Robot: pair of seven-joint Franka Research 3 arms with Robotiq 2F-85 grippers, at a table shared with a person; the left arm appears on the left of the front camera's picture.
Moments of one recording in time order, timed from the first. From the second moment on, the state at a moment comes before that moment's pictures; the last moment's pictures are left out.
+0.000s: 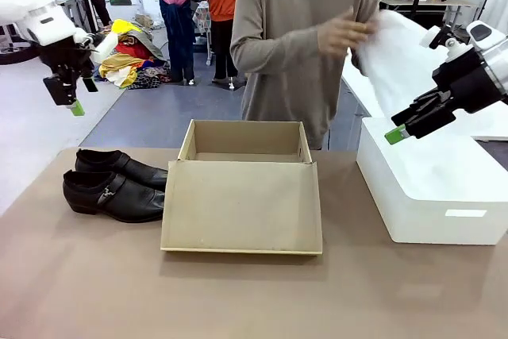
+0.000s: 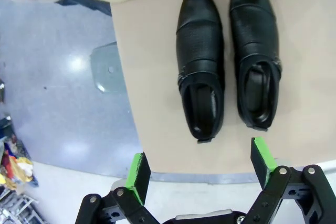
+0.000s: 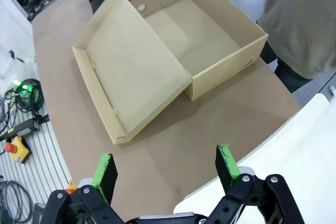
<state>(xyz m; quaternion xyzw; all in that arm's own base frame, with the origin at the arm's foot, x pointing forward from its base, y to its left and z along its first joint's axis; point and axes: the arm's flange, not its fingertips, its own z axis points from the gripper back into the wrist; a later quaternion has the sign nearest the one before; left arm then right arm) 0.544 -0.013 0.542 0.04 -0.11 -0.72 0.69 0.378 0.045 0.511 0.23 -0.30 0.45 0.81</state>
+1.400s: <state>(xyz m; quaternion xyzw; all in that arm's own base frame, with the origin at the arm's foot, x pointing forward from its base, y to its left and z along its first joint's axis) 0.580 -0.017 0.508 0.03 -0.09 -0.72 0.69 0.378 0.045 0.512 0.23 -0.30 0.45 0.81</state>
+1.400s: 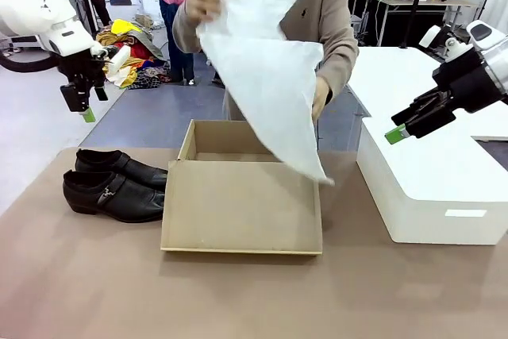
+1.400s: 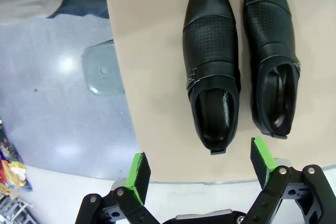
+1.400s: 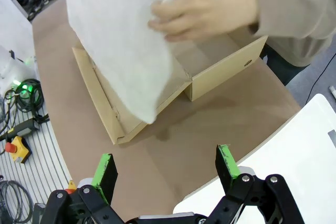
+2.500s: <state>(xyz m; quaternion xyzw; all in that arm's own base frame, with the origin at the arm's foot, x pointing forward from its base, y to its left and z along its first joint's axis) 0.619 -0.005 0.430 -0.03 -0.03 -0.71 0.71 0.378 0.045 0.512 0.23 -0.30 0.45 0.81</state>
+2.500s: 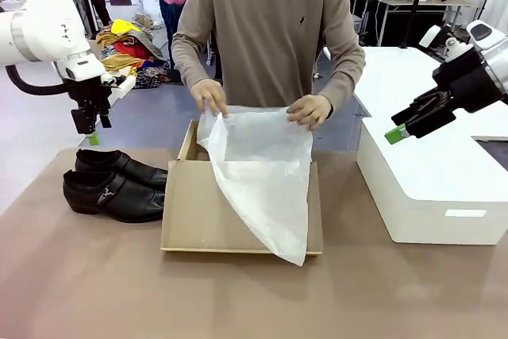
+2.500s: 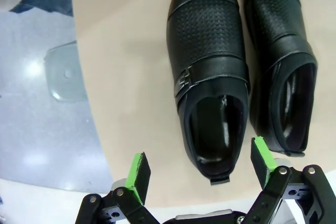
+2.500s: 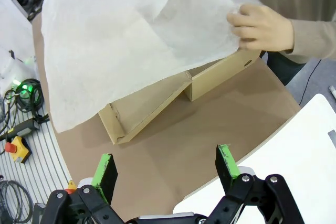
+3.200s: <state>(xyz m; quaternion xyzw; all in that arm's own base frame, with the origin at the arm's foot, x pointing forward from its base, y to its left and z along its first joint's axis) 0.633 -0.005 0.396 -0.05 0.00 -0.70 0.71 0.378 0.045 0.512 0.23 -0.30 0.45 0.81</state>
